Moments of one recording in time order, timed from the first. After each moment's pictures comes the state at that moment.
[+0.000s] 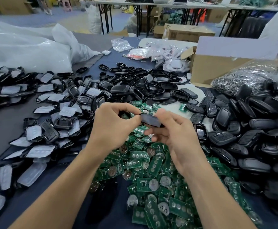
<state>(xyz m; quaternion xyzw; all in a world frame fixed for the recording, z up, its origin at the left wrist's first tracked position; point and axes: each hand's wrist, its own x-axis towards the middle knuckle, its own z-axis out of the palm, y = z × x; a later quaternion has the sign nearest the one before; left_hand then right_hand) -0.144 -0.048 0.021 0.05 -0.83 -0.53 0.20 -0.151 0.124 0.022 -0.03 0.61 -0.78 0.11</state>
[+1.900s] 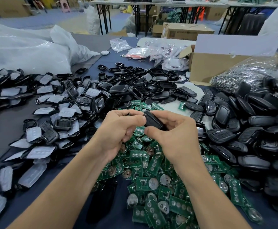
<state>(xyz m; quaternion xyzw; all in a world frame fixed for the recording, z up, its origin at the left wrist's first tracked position) -0.147 -0.041 0.013 0.05 -0.66 -0.75 0.00 -0.144 0.123 0.020 -0.07 0.75 -0.66 -0.03</state>
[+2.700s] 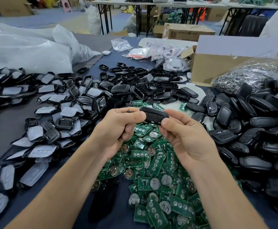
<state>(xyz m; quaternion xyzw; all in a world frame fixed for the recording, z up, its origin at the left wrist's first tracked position) -0.142 -0.046 0.028 0.03 -0.63 -0.77 -0.05 -0.152 0.139 0.026 0.04 0.47 -0.87 0.13</state>
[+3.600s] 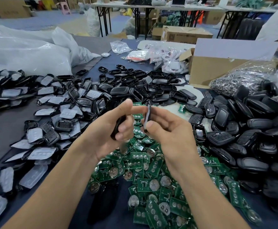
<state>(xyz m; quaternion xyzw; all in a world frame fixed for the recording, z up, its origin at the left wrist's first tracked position) -0.142 -0.064 0.031 -0.04 -0.54 -0.83 -0.14 -0.137 0.114 0.024 -0.10 0.64 -0.76 0.04</state>
